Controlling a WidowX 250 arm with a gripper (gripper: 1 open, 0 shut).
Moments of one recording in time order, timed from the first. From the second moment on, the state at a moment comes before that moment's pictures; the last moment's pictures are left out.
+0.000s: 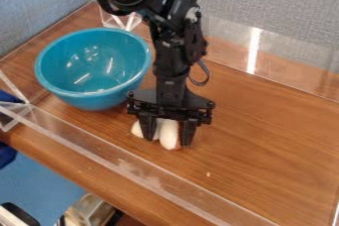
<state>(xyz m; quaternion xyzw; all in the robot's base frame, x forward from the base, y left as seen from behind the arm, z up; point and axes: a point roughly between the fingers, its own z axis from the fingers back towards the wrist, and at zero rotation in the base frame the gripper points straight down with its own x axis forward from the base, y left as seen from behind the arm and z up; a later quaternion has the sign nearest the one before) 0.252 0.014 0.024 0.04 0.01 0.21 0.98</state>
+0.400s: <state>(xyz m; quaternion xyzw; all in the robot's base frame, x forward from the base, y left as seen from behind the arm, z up) 0.252 0.010 0.023 0.05 0.01 0.20 0.98</state>
